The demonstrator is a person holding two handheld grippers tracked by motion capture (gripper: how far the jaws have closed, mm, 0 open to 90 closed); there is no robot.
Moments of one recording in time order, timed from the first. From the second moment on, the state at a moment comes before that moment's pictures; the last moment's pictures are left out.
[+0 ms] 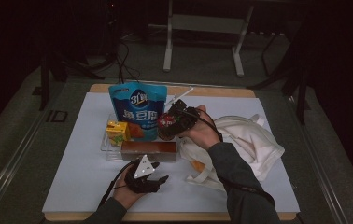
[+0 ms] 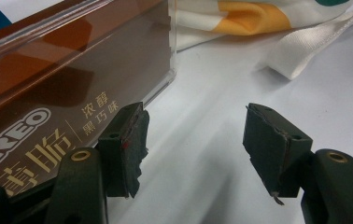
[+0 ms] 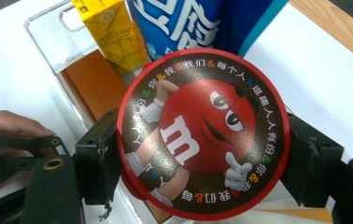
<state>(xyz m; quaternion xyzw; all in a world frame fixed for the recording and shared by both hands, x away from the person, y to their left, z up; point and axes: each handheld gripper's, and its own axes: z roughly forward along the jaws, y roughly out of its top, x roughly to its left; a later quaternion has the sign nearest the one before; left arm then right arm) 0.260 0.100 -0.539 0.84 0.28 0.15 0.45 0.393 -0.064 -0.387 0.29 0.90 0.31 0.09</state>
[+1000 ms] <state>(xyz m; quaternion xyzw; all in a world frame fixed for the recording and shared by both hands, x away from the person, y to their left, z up) 0.260 0.100 -0.539 0.84 0.28 0.15 0.44 0.408 -0.063 -0.412 0.31 0.90 0.29 0.10</state>
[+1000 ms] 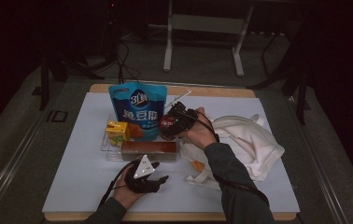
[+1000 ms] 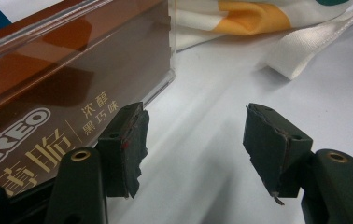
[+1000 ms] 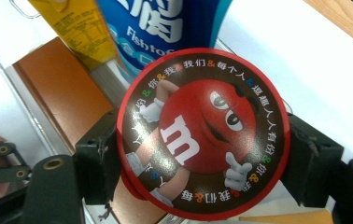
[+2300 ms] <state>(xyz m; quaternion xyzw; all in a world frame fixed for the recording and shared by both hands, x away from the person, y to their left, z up) 0.260 0.100 -0.539 0.84 0.28 0.16 0.44 0.412 -0.061 -0.435 0.33 0.89 0.29 0.10</state>
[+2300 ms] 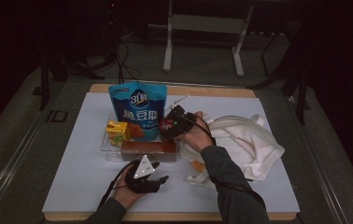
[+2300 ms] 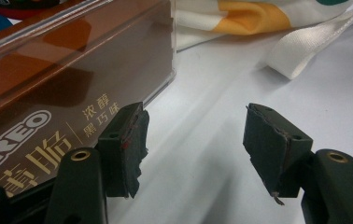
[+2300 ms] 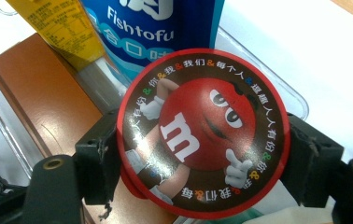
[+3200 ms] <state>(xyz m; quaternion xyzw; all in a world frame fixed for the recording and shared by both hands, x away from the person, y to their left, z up) 0.260 0.100 -0.539 0.84 0.28 0.15 0.44 0.415 -0.057 -0.447 0.32 0.90 0.27 0.09</state>
